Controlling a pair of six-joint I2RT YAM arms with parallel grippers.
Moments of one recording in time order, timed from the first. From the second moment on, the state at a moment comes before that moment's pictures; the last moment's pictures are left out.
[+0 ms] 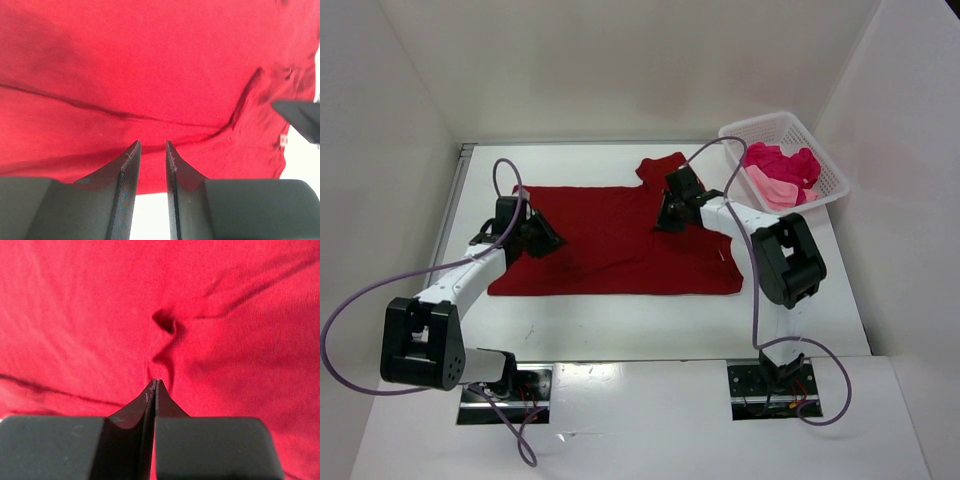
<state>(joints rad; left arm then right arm) -0.09 1.33 0.79 -0.26 0.20 -0.71 0.49 1.90 1.30 -0.30 -0.05 0.72</state>
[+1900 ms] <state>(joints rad) 0.22 2.33 1.86 -0.30 0.03 -0.66 0.28 2.82 2.79 -0.64 0.12 0.49</state>
